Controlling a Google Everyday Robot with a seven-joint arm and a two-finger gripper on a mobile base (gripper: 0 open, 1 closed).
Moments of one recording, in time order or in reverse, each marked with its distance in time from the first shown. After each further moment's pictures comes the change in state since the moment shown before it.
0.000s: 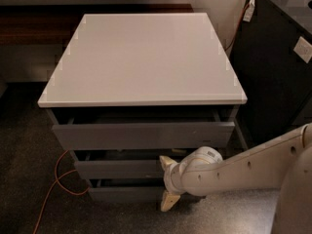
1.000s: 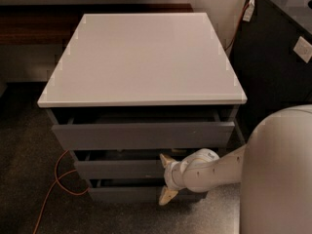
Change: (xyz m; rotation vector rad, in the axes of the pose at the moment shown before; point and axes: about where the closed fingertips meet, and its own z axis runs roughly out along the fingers) arm 0.019 -0.021 0.054 0.032 -0.067 0.033
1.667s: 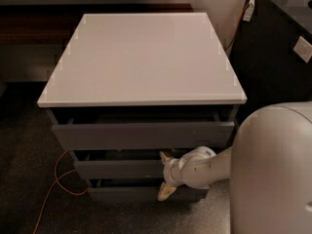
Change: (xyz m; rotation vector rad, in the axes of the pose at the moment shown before) arm 0.007 -0.014 0.020 0.011 -0.002 0.023
